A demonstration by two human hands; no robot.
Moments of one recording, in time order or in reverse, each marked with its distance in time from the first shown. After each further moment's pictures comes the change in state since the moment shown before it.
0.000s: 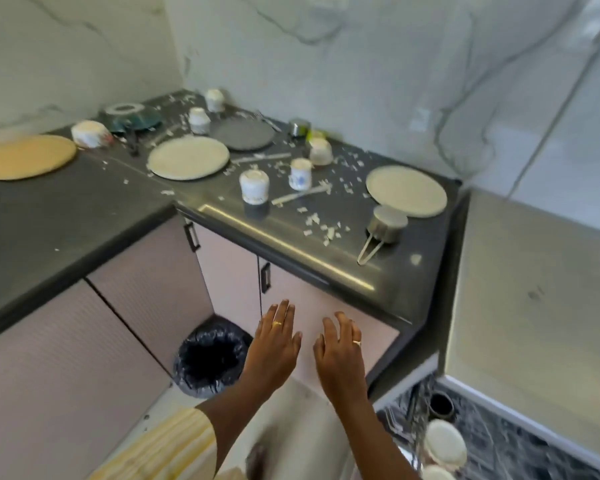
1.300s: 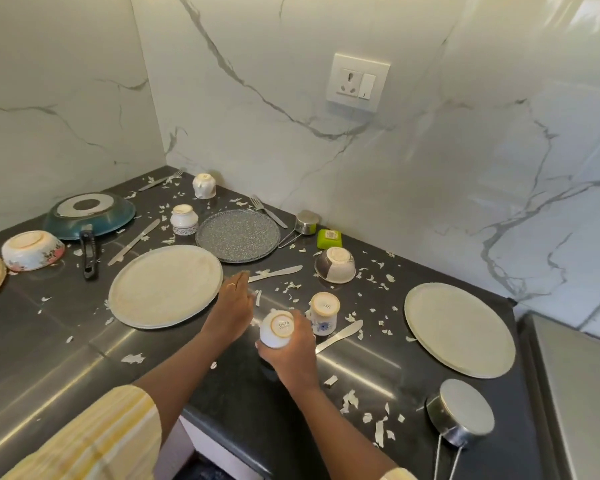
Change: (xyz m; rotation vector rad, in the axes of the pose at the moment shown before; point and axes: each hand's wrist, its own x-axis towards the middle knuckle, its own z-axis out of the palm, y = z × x) left_hand 0.395 -0.158 -0.149 -0.239 0.174 -0.049; right_hand 0.371 -0.081 0.113 0.580 0.034 0.222
